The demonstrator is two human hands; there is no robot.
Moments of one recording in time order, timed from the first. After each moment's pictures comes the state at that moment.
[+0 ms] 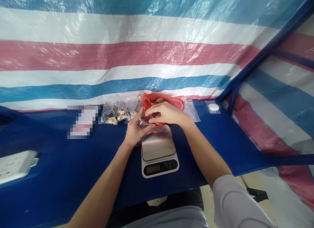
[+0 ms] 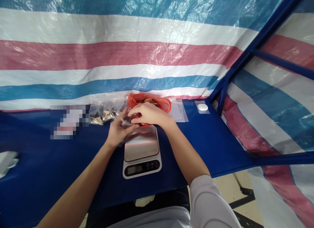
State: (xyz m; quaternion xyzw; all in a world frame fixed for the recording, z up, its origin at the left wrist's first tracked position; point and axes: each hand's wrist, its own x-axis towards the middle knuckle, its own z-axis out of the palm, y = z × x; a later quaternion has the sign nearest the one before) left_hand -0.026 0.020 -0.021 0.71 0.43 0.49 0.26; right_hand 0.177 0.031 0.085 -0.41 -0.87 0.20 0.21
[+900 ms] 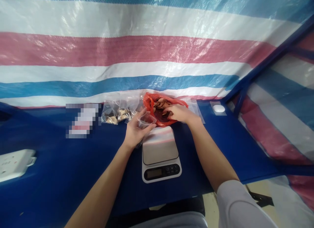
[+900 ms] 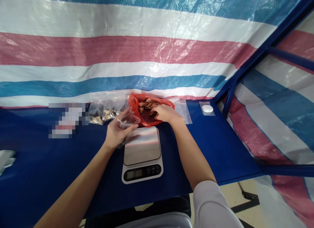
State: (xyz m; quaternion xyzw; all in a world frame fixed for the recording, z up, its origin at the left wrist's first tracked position) left_hand -0.024 0.018 -0.017 0.69 0.42 0.52 0.29; right_hand 0.221 0.065 0.039 -0.53 -0.83 0.19 0.06
